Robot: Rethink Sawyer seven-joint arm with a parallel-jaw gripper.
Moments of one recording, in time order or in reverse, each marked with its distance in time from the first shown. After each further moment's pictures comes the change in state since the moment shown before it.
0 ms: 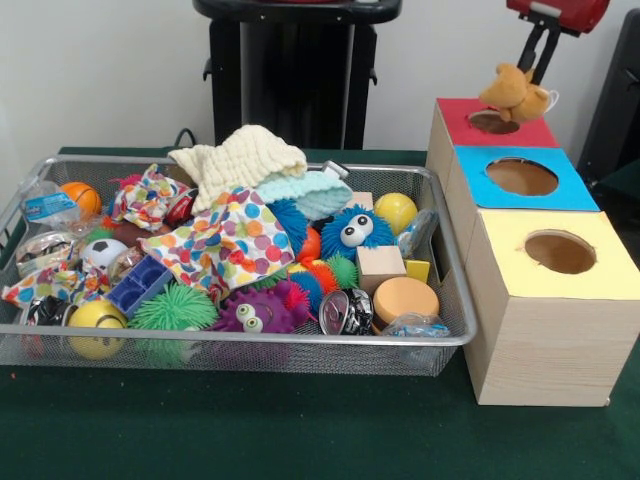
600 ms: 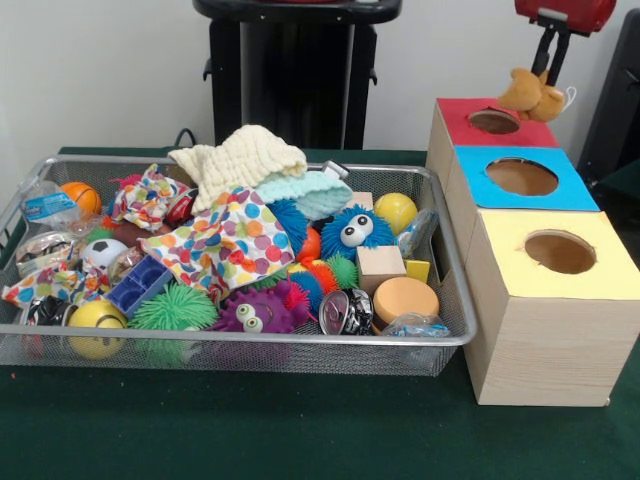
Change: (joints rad) arm -0.098 -0.111 0.157 0.084 -0.001 0.000 0.000
